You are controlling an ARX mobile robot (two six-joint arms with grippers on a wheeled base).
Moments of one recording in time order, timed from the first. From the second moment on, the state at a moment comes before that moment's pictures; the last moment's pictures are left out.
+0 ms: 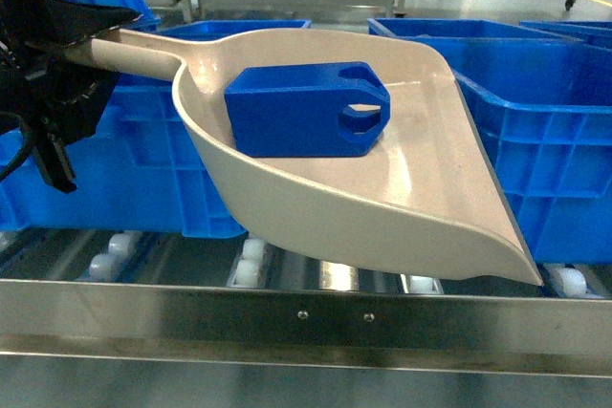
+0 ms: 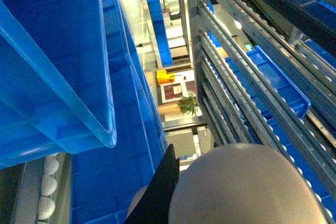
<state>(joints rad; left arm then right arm) -0.13 1.73 0.57 1.28 0.27 -1.44 0.35 0.67 0.44 0.12 0.35 -0.03</state>
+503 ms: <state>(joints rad) -0.13 1.73 0.57 1.28 0.27 -1.44 0.35 0.67 0.44 0.12 0.35 -0.03</state>
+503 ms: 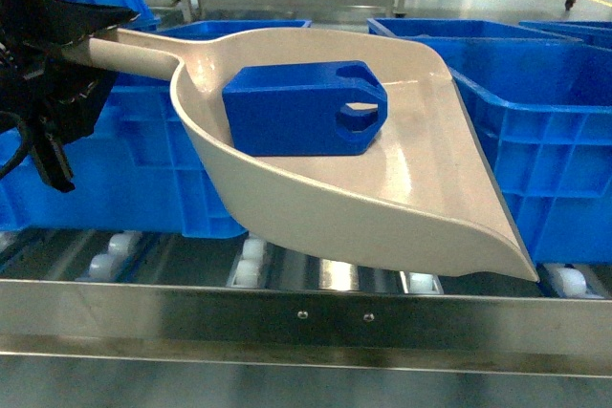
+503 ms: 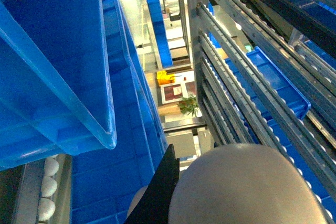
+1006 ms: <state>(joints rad) -0.13 1.73 0.57 1.28 0.27 -1.44 0.35 0.67 0.44 0.12 0.35 -0.03</state>
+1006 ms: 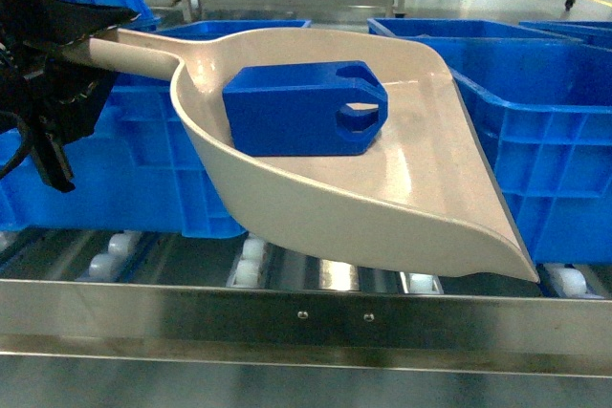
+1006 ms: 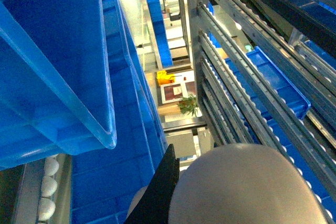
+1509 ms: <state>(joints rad) -0.13 1.73 0.57 1.28 0.27 -1.44 0.35 0.67 0.44 0.12 0.35 -0.03</state>
